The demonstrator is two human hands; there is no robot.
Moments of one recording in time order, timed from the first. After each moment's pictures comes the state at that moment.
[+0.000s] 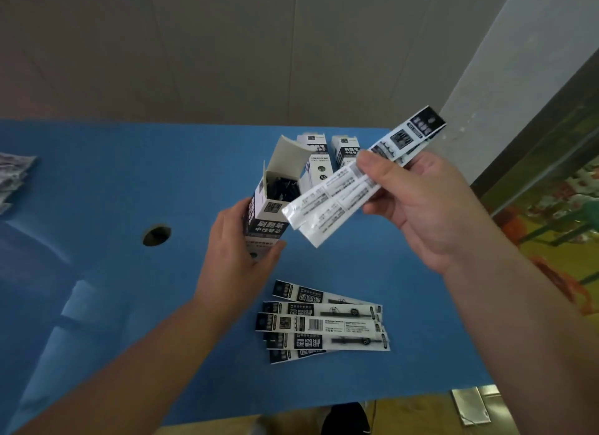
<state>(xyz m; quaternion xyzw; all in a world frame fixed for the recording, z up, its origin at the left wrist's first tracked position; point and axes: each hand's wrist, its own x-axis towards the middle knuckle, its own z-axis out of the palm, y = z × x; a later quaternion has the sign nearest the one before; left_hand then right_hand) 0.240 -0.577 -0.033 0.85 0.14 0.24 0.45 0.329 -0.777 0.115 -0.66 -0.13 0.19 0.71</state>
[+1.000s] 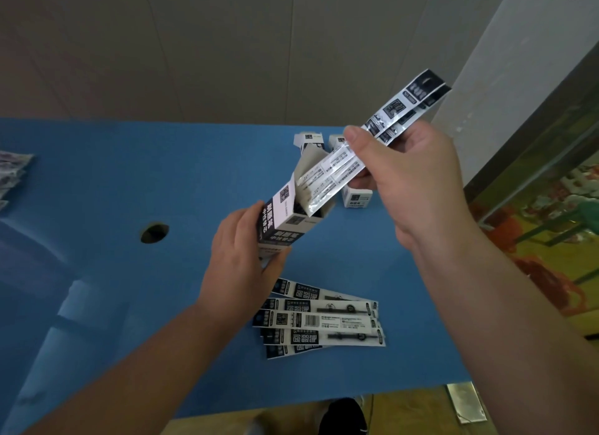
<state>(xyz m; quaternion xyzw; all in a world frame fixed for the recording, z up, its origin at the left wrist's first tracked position) 0.232 -0.592 -0.036 0.90 0.08 0.28 0.32 0.328 -0.753 0.123 -0.73 -0.11 0.00 0.67</state>
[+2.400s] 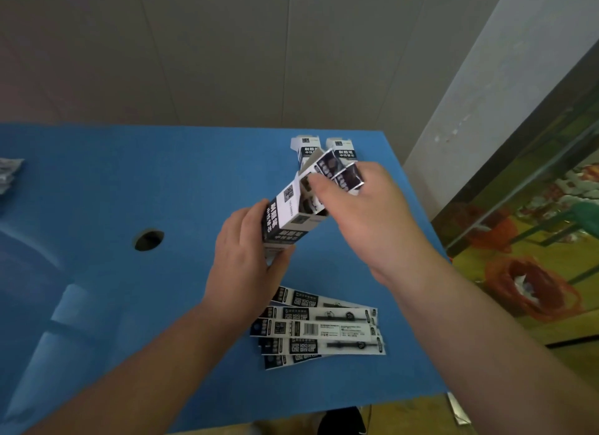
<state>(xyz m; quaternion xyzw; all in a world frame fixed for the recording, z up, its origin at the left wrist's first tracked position) 0.247 -0.596 -0.031 0.90 0.08 0.28 0.33 0.326 -0.736 0.086 -0.84 -0.16 0.02 0.51</state>
